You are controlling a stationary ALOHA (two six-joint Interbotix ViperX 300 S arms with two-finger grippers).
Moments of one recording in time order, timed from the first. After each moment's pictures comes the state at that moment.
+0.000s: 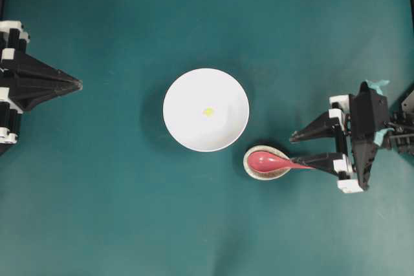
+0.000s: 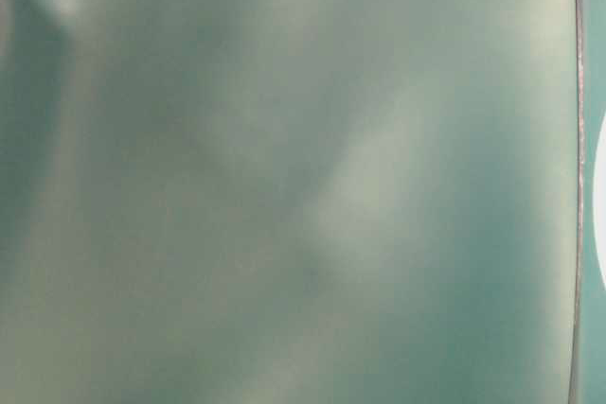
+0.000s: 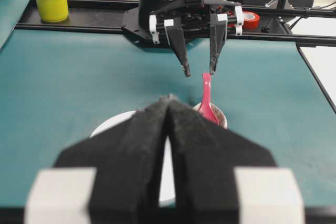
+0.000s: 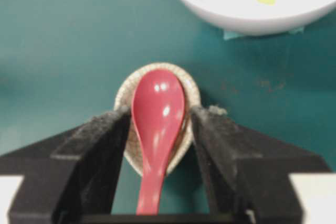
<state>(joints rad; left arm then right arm) 0.00 -0.98 1.18 0.01 -0.23 -0.03 0.34 -0.25 1.26 0.46 -0.67 -0.03</state>
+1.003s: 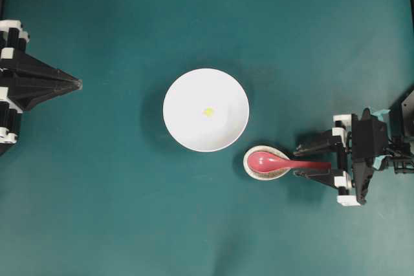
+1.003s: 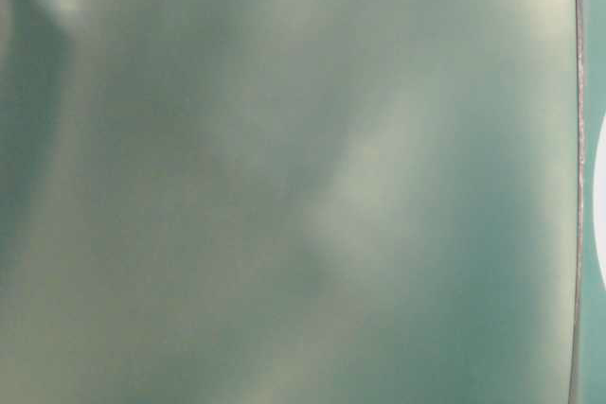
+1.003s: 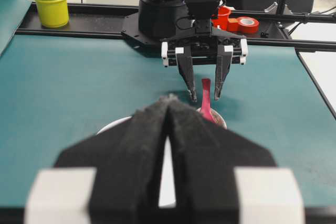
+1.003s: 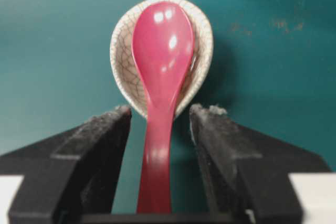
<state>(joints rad) 0.00 -0.97 1.18 0.01 -0.25 -0.03 0.55 0.08 1.30 0.62 -1.01 0.06</state>
